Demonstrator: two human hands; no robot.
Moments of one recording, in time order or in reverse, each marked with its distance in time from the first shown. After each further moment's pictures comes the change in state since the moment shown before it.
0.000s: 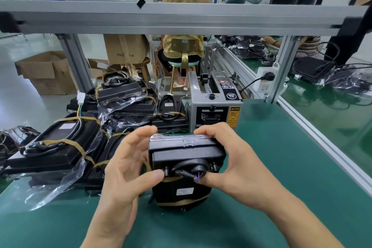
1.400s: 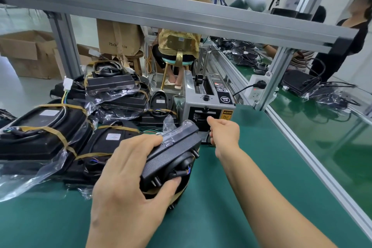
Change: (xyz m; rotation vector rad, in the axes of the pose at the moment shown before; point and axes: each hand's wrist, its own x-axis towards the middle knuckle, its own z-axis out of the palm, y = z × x) left_hand -0.015 0.021 0.041 0.922 0.177 0.335; right_hand 0.087 0.090 0.009 0.368 0.701 0.791
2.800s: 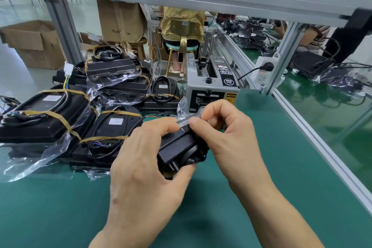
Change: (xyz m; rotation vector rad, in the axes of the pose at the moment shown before) left_hand -0.008 0.015 0.011 -0.024 -0.023 -0.063; right_hand -0.125 -0.031 -0.047 -0.018 -0.434 -0.535
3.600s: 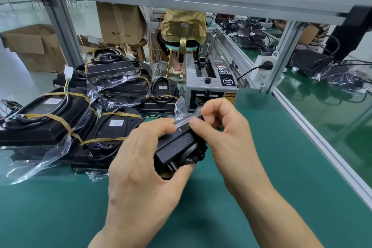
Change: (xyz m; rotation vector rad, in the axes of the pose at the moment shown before) left_hand 0.000 -0.001 -0.002 -0.018 -0.014 -0.001; right_hand -0.001 -0.001 0.003 0.011 -0.005 0.026
